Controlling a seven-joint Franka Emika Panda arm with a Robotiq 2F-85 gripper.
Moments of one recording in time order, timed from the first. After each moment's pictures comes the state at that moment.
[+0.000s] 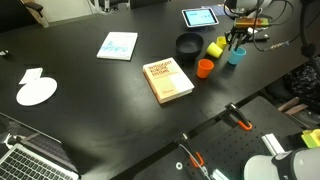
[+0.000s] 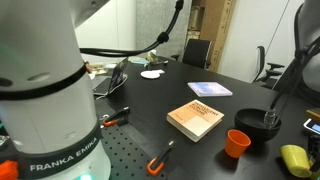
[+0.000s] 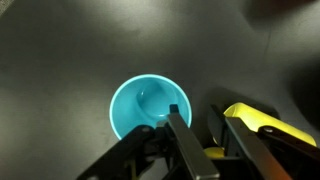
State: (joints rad) arm -0.50 0.91 -0.20 -1.50 0.07 2.25 0.00
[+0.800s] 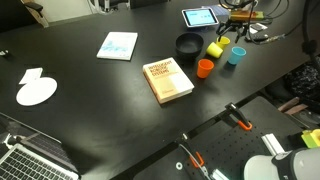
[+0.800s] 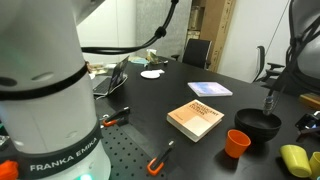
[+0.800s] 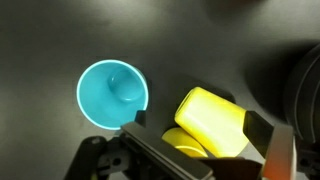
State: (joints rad) arm -0.46 0.86 -0.19 -1.50 0.11 2.24 0.00
